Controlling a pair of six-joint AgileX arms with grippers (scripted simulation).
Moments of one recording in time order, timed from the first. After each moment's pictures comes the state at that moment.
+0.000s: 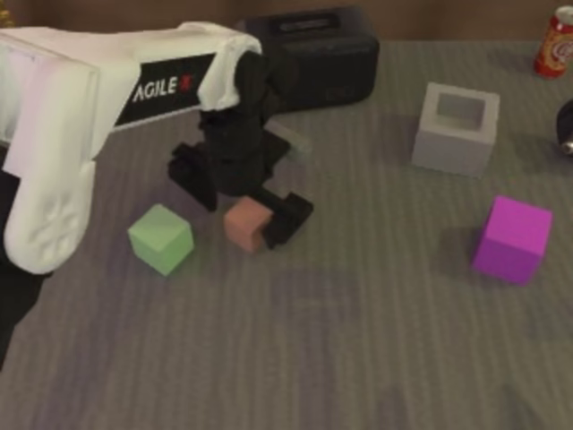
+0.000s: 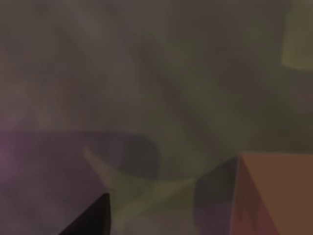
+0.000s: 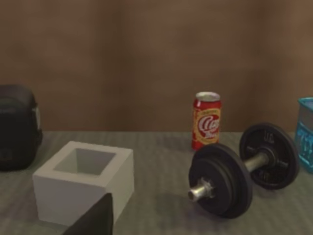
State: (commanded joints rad) left arm -0.51 2.44 1.85 -0.98 0.01 0.16; right arm 0.00 0.00 0.00 0.00 0.00 0.00
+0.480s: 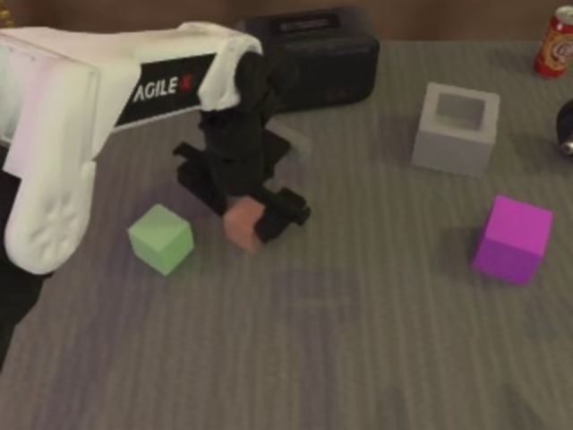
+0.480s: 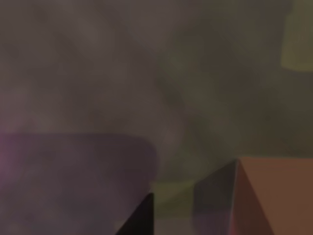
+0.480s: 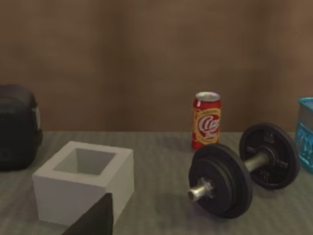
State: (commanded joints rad) left arm -0.51 2.44 1.85 -0.98 0.01 0.16; right arm 0.00 0.00 0.00 0.00 0.00 0.00
